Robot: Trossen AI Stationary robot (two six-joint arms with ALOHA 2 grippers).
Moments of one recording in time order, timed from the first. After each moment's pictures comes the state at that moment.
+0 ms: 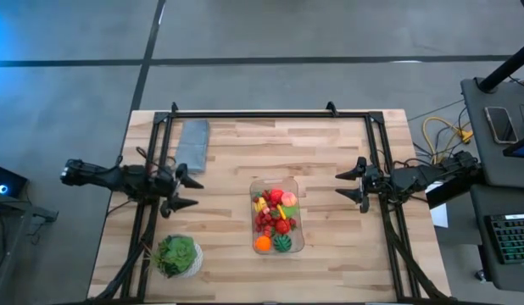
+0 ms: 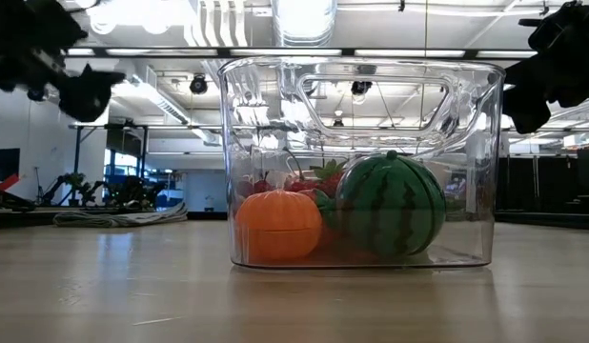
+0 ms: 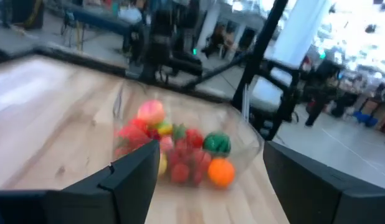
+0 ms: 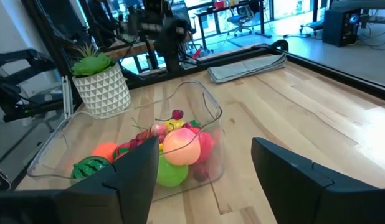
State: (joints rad) left arm -0.22 0.03 0.11 -0.12 -0.06 -0.33; right arm 0.34 0.08 0.10 -0.18 0.42 0.29
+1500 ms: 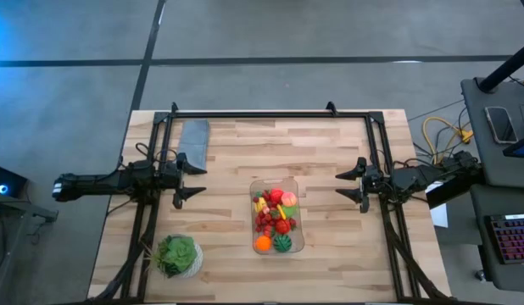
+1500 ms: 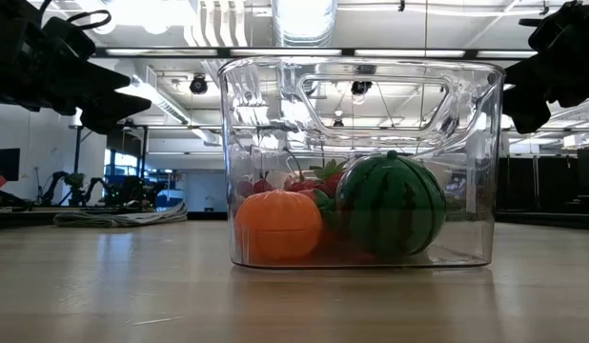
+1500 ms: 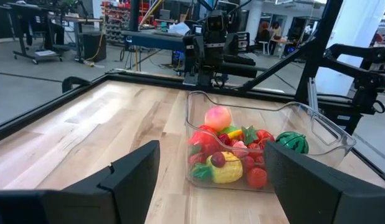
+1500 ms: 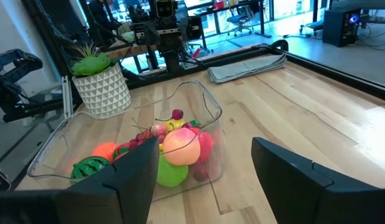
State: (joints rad) left arm 0.04 0.08 0.04 -0.06 -0.01 -0.12; right arm 0.34 0.08 0.10 -0.18 0.42 0.29
